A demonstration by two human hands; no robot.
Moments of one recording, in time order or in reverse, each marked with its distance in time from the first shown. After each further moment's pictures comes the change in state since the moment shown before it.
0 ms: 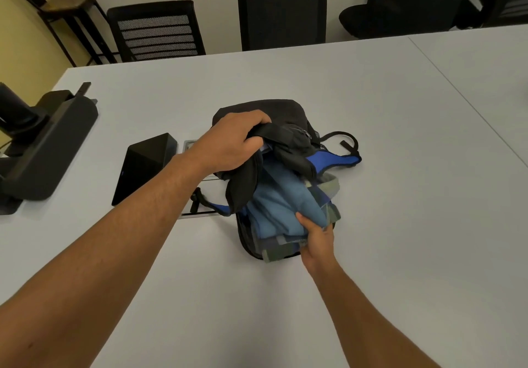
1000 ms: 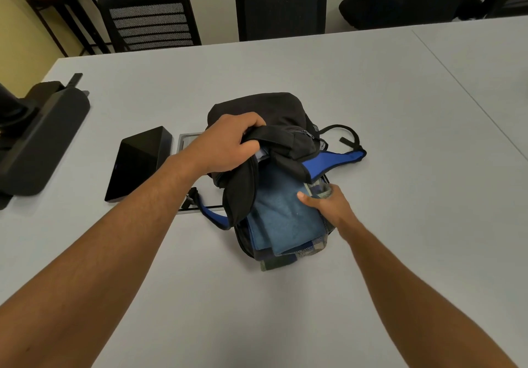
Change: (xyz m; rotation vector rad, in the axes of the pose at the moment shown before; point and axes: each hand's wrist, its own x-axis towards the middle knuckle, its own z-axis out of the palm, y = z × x) left_hand -0.002 -0.009 0.011 -0.078 -0.064 -0.087; right_hand 0.061 -0.069 -0.003 -1.090 -0.143 -0.102
